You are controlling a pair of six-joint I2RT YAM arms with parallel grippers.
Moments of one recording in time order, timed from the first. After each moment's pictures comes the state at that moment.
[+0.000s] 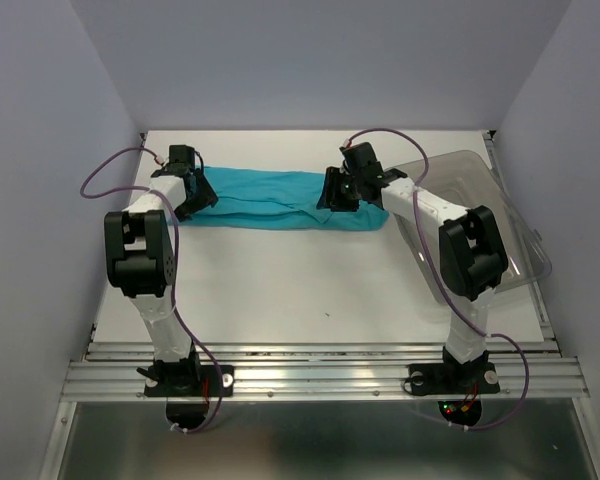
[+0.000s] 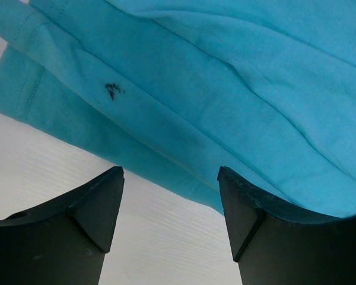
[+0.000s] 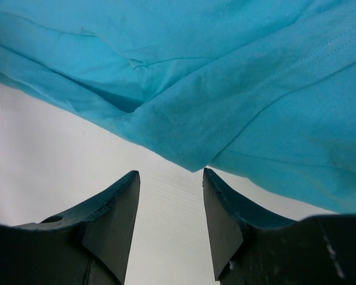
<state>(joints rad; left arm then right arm) 0.02 1.91 1.38 -0.51 -0.13 -0.52 0.48 1.97 1.54 -0.37 -0.20 0.54</state>
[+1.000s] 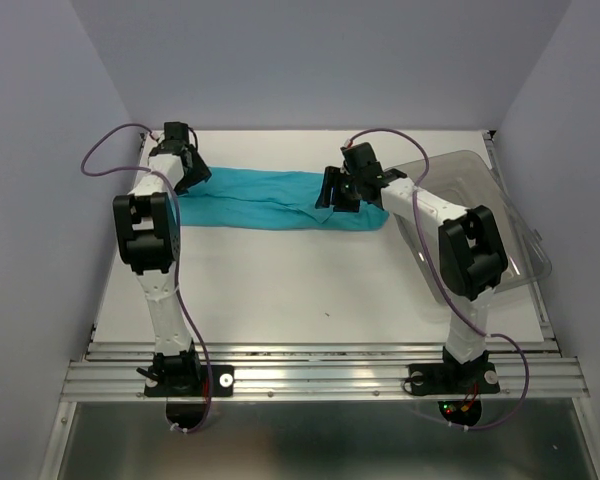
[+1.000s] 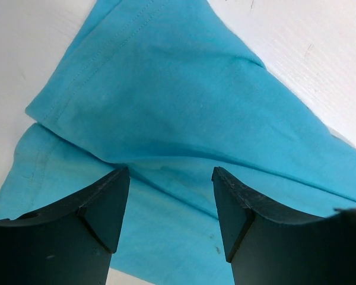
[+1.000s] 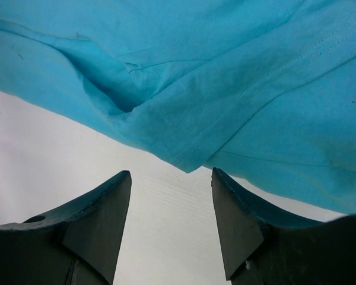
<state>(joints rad) 0.06 2.18 1.78 -0.55 -0.12 -0.50 0.48 1.97 1.53 -0.37 -0.18 0.55</state>
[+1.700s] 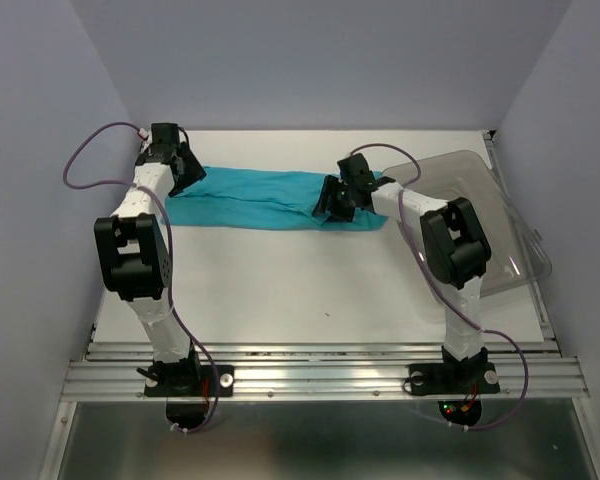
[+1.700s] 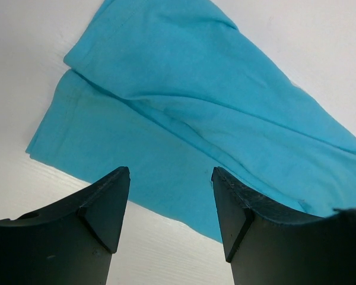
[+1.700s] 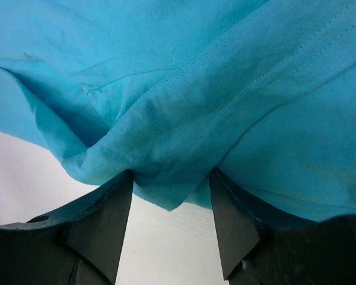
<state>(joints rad) 0.06 1.89 1.56 -0.52 -0.10 -0.50 0.47 2.11 1.53 -0.30 -0.20 0.69</state>
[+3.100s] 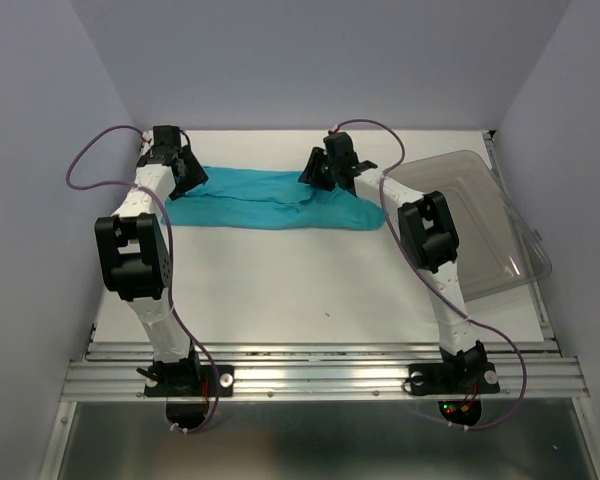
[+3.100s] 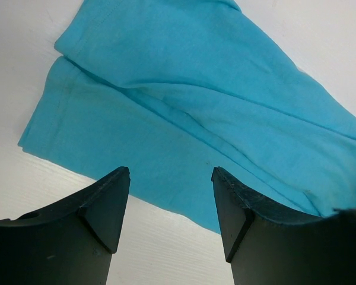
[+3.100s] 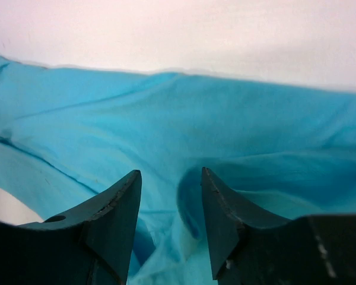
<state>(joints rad) 0.05 1.89 1.53 -0.52 -0.08 -0.49 0.47 2.38 1.94 -0.20 -0.13 0.70</state>
